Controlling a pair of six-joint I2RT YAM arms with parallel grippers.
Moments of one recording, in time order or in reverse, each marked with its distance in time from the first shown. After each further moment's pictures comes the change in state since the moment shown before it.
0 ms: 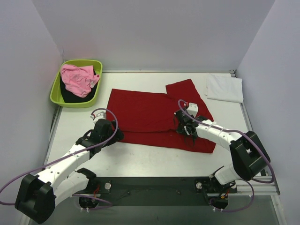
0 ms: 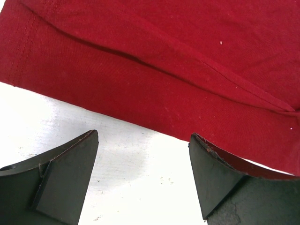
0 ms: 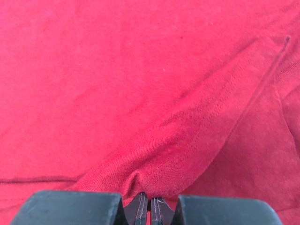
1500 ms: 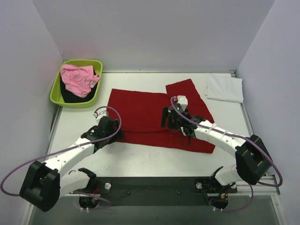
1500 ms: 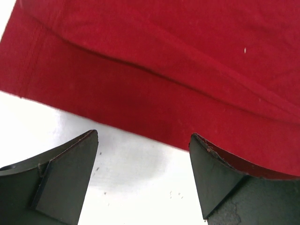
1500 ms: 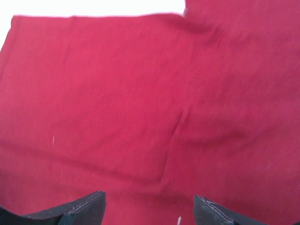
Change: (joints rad) left arm 0.000 0.129 0.037 0.010 -0.037 0.019; right arm 0.110 -0.034 0.103 0.138 -0.035 -0.137
